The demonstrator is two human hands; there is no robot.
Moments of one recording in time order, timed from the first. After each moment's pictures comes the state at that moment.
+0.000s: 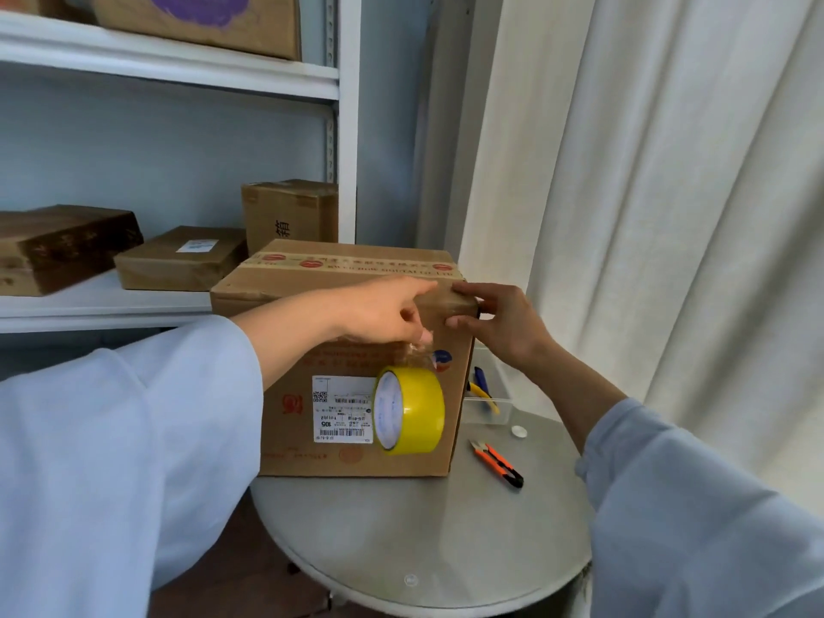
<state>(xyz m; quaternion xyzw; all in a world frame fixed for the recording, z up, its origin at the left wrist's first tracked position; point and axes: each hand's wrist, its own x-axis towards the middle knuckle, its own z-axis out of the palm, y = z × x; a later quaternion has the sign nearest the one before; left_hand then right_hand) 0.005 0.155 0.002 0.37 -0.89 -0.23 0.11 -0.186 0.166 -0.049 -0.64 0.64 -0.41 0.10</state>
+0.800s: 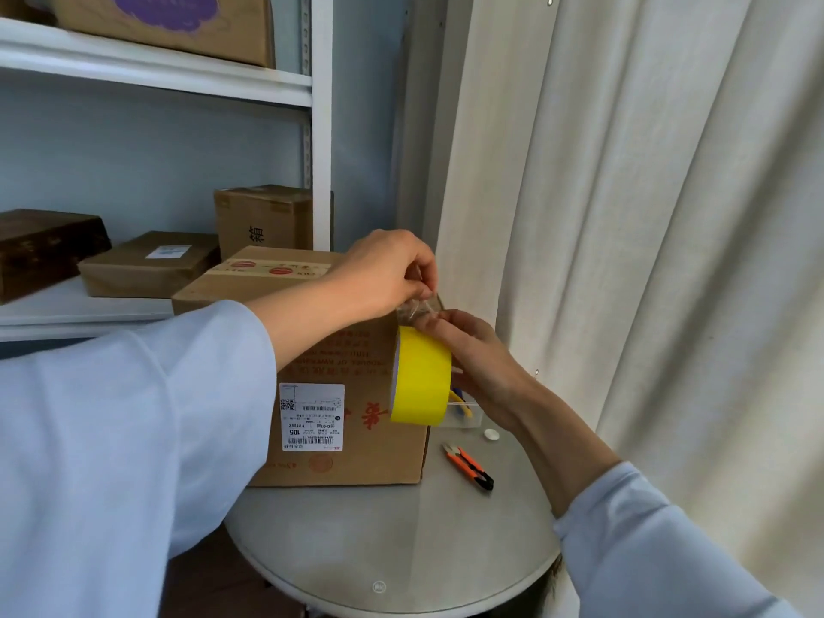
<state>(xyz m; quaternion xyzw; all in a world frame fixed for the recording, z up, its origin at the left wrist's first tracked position) -0.031 0.168 0.028 0.36 -0.89 -0.06 0.29 -0.159 0.232 -0.038 -0.53 0.52 -0.52 0.42</state>
